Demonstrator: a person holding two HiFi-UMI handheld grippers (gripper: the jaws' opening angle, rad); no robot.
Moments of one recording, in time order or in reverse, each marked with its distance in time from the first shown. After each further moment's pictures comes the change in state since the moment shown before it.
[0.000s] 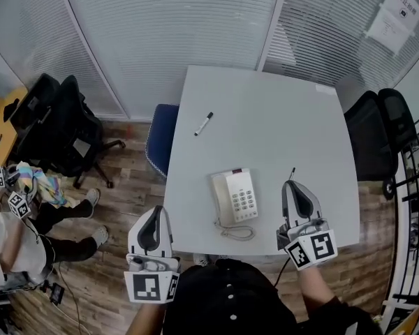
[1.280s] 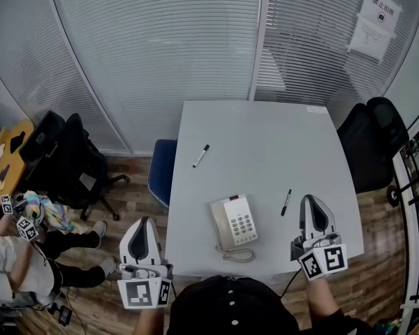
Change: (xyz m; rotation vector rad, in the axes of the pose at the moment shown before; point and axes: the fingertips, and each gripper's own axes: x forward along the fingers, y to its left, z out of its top) left arm 0.021 0.023 0.041 0.043 -0.096 0.051; right arm -0.033 -0.060 0.042 -0.027 -0.131 -0.148
